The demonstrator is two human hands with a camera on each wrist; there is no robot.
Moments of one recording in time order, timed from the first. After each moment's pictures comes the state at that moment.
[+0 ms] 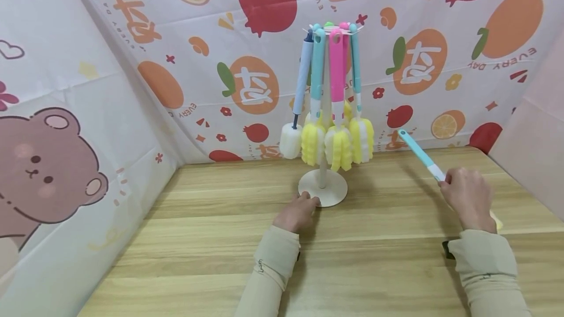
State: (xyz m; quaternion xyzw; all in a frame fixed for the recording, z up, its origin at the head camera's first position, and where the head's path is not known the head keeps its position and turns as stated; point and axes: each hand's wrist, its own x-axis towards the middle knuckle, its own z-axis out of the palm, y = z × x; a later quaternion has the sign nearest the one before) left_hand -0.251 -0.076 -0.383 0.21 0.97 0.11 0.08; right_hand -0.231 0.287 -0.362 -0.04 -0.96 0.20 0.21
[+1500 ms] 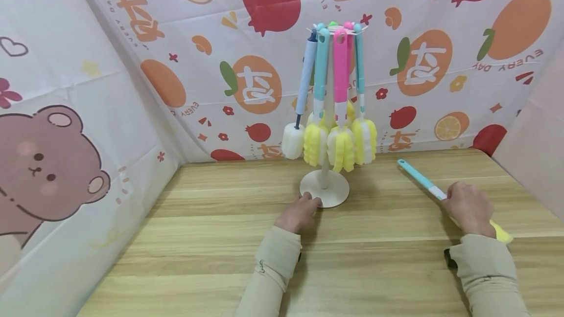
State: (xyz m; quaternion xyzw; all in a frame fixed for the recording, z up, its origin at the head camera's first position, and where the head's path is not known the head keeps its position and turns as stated) left_hand -0.250 -0.075 -0.381 0.21 0.97 0.11 0.08; right_hand -0.234 0.302 -0.388 -0.07 -0.98 0.19 0.10
